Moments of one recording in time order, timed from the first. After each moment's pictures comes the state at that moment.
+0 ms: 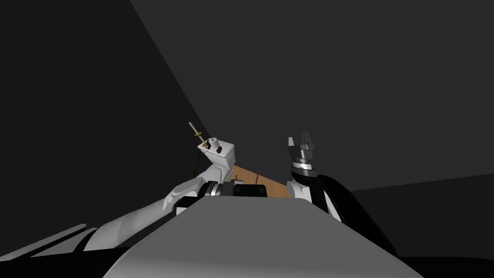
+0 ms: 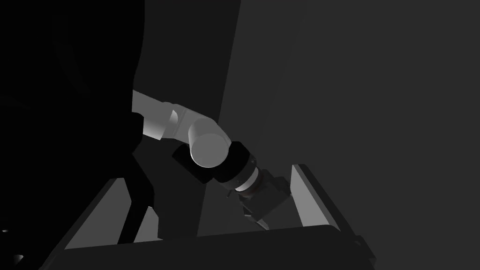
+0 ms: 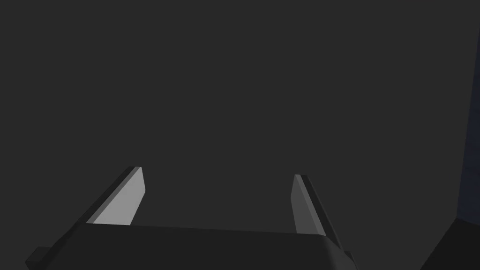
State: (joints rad) left arm 0.16 1.13 -0.78 -2.05 -0.61 -0.81 -0.31; right arm 0.55 -0.05 0.04 -2.37 0.03 -0.40 -0.10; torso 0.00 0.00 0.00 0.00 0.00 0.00
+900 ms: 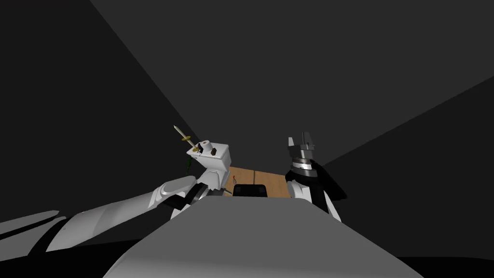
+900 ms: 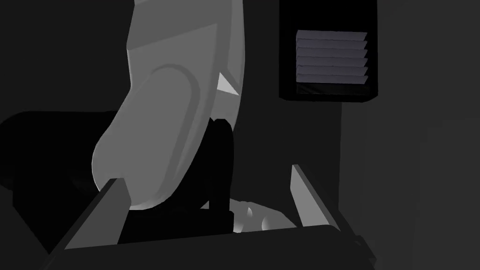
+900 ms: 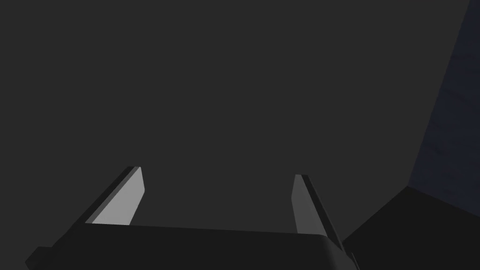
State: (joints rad) left arm 0.05 1.37 -0.92 -2.00 -0.84 -0.87 -0.42; right arm 0.55 -0.05 0.04 -2.37 0.03 -0.40 -0.10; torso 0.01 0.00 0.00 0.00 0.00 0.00
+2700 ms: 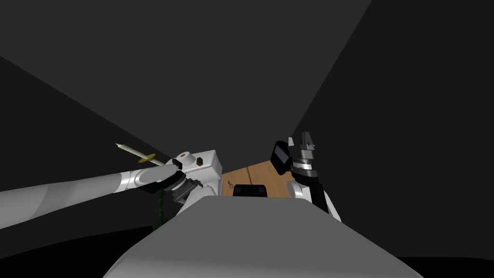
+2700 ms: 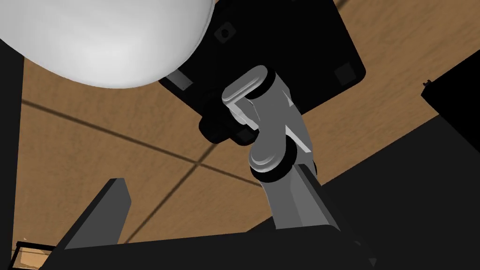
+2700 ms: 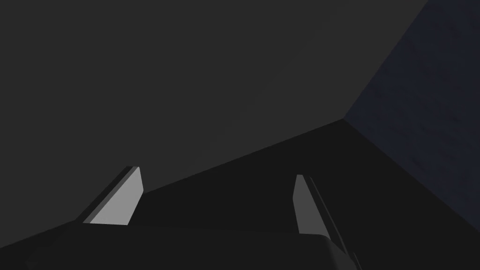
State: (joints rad) left arm -0.23 1.72 -1.05 -1.82 -1.28 -0.93 -0.66; right arm 0.55 -0.05 0.04 -2.37 0.03 -0.40 -0.10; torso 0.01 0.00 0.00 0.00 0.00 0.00
